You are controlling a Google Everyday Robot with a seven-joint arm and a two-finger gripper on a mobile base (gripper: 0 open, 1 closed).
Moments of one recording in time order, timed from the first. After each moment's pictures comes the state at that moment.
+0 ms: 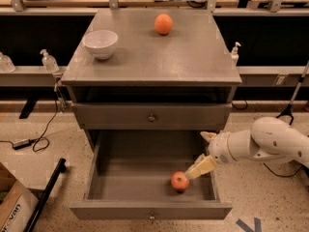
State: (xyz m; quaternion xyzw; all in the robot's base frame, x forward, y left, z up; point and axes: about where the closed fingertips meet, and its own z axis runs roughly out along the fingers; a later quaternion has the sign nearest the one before) arm 0.532 -0.151 0.613 -0.47 0.79 0.22 0.33
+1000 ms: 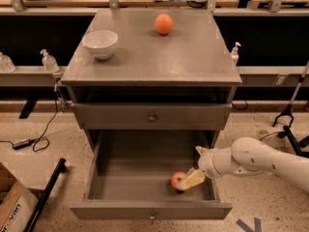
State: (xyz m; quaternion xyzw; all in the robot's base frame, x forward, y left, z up) arm 0.535 -0.142 0.523 -0.45 0.82 0.19 0.31
